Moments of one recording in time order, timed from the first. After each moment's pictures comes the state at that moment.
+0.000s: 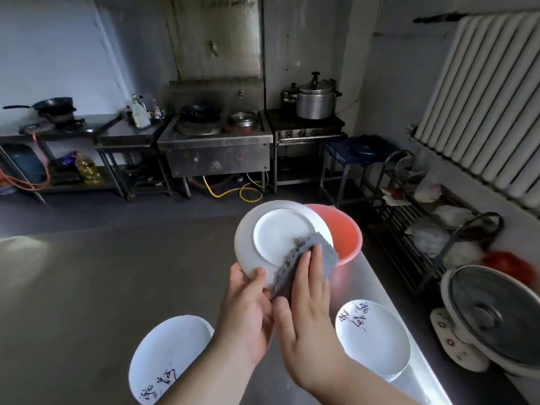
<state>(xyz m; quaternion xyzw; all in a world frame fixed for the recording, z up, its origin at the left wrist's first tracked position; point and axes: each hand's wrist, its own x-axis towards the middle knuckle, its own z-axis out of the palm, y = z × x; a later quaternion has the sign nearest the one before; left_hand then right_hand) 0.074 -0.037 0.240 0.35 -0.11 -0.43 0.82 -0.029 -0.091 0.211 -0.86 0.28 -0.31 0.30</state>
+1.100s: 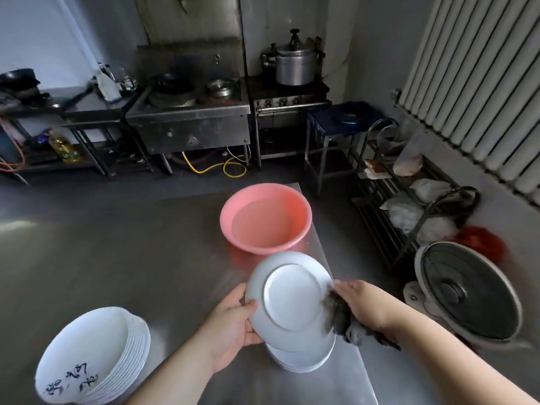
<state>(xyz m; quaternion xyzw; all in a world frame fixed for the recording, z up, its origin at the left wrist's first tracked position) -0.020 -0.143 0.172 0.61 -0.15 -0.55 0.56 -0.222 -0.350 0.174 -0.73 0.43 0.09 0.52</state>
